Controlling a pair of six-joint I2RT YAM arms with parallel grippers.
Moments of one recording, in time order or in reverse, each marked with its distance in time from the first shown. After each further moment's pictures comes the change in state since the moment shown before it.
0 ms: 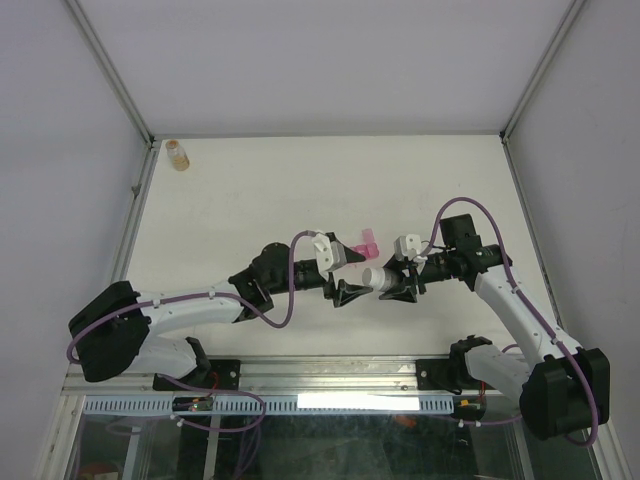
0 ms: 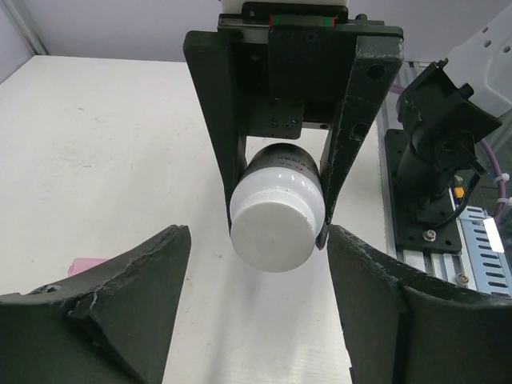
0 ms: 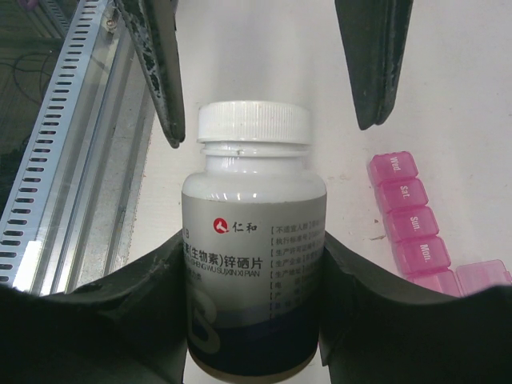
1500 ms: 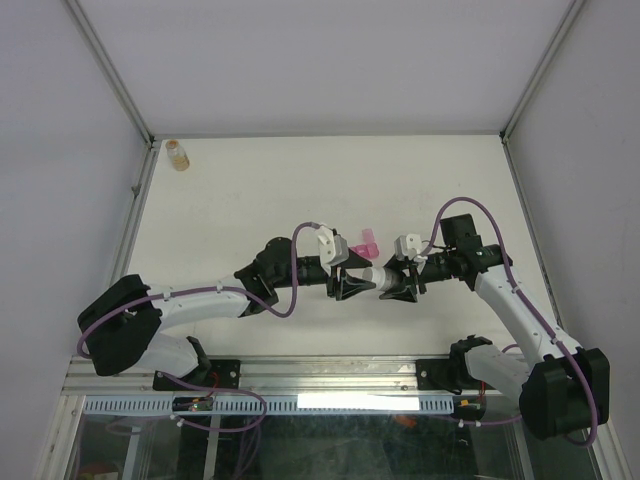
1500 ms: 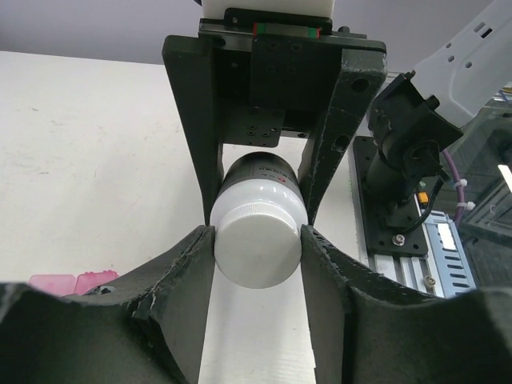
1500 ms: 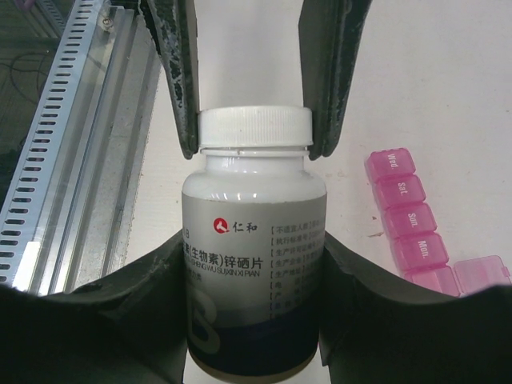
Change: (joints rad) left arm 0.033 0.069 0.035 0.043 0.102 -0.080; right arm -0.003 0.001 0.000 0.000 0.002 0.000
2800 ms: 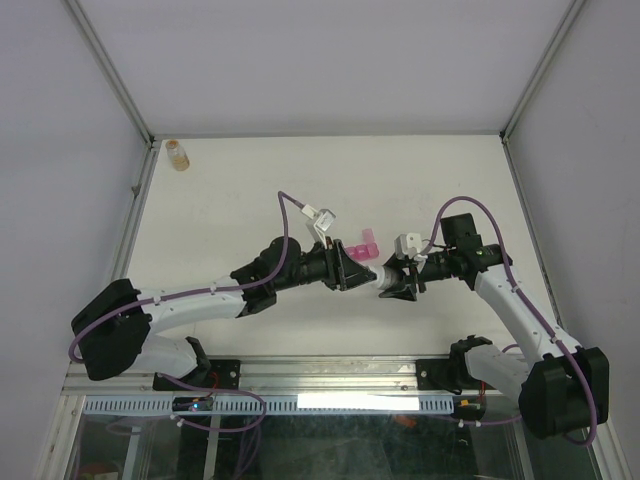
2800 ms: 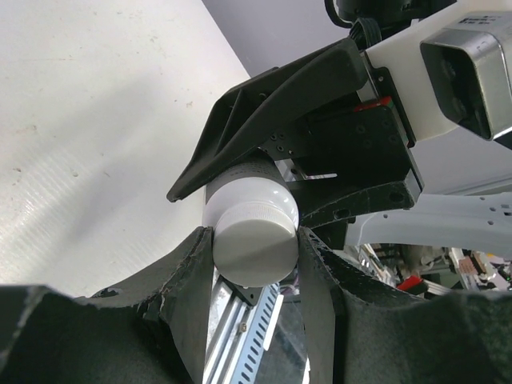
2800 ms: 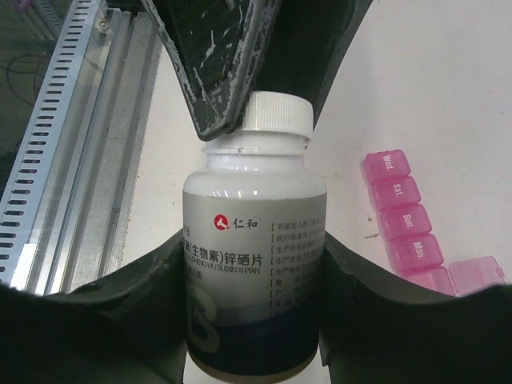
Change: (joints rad) left arm -0.013 -0.041 0.029 -0.195 -0.245 -0.832; right arm -0.003 0.005 0.000 0.012 0.005 0.004
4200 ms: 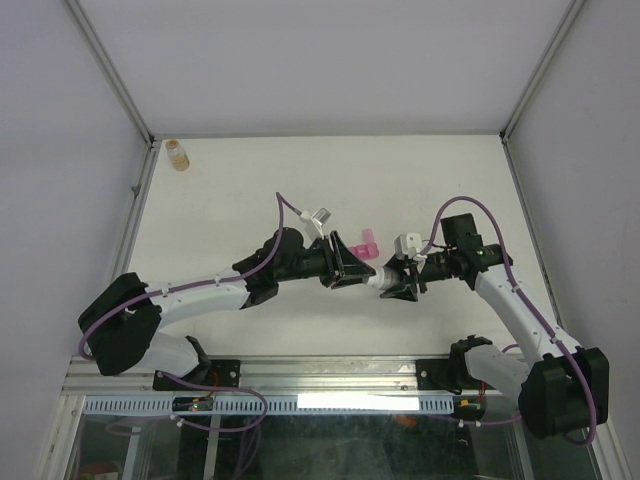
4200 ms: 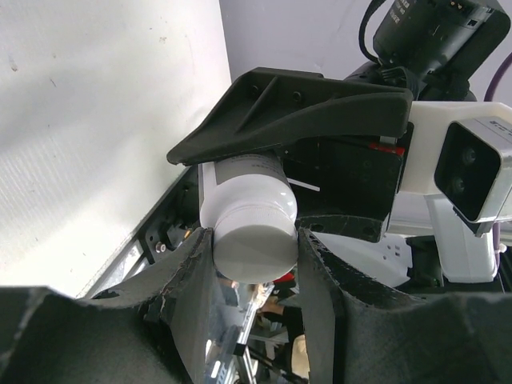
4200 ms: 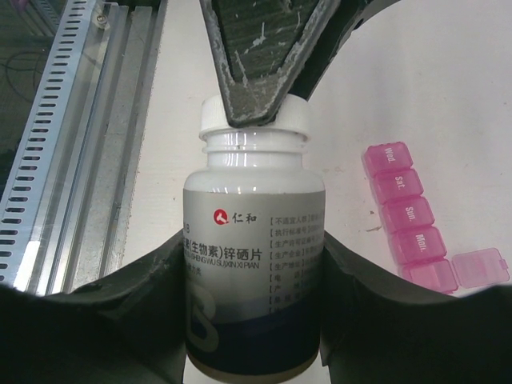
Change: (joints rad) left arm 0.059 0.048 0.024 -0.075 0.133 -0.453; right arm -0.005 -0.001 0.002 -0.008 0.006 0.000
